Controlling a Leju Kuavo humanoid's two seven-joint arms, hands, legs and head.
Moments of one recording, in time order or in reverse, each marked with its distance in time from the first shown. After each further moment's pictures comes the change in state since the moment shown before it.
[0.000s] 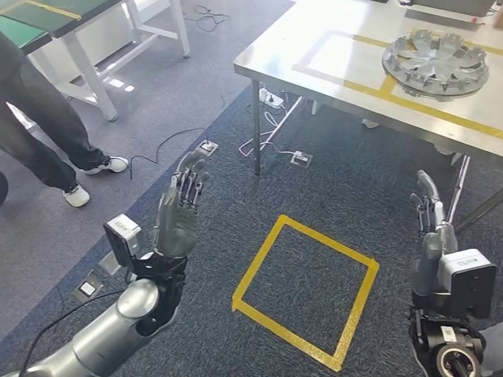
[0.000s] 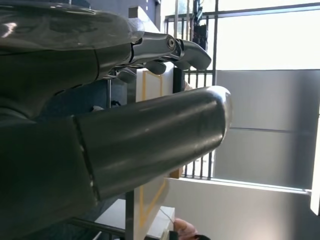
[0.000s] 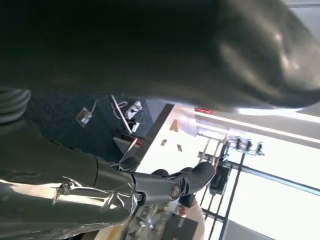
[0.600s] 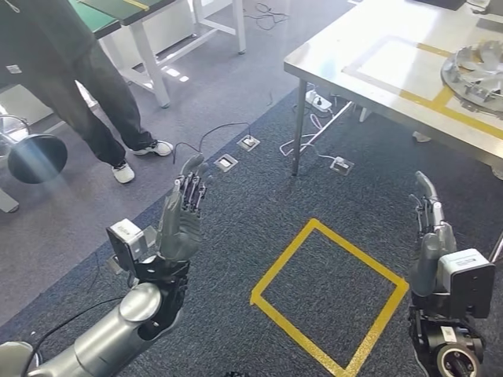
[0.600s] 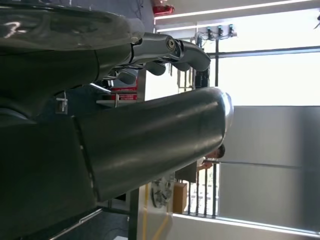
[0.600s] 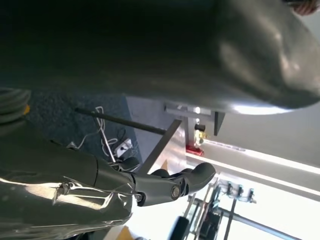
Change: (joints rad) left arm 0.017 0.000 -0.003 0.000 -0.011 0.005 -0.003; right arm -0.002 0.000 0.010 0.002 -0.010 0.012 0.001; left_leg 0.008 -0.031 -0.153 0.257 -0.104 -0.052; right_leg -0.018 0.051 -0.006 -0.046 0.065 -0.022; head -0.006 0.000
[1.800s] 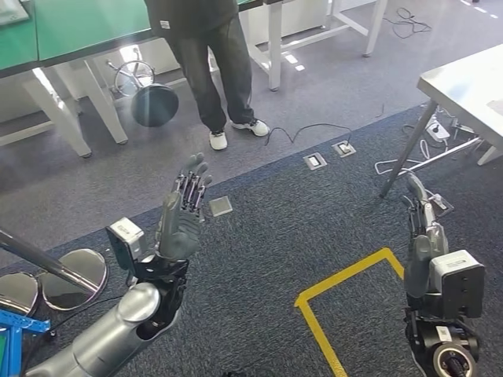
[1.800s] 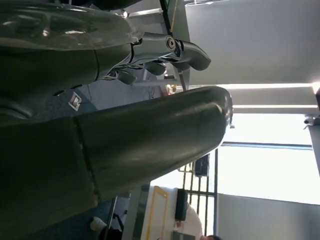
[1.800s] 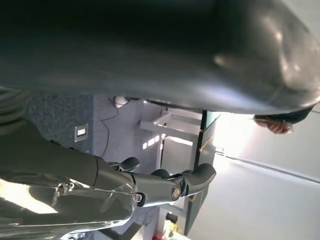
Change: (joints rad) left arm -0.011 0.006 -0.007 -0.005 -0.007 -0.014 0.017; right arm 0.005 0.000 0.006 0.009 0.005 0.016 -0.013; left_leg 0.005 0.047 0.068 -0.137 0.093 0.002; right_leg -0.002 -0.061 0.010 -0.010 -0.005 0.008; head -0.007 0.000
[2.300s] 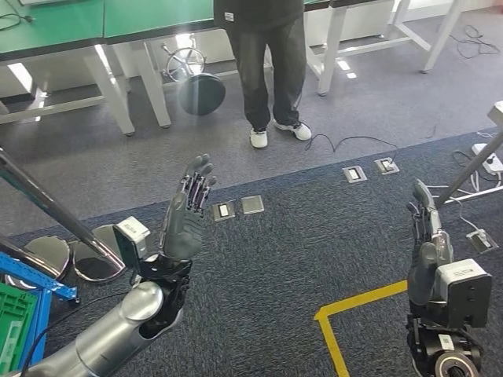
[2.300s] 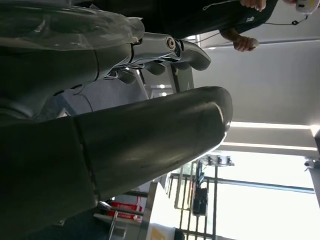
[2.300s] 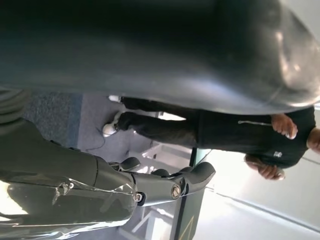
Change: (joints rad) left arm 0.011 0.000 0.000 -0.002 -0.005 0.010 0.005; right arm 0.016 0.000 -0.002 0.000 0.000 -0.004 -0.010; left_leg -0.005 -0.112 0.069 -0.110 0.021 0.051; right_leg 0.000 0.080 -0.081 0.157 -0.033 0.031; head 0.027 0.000
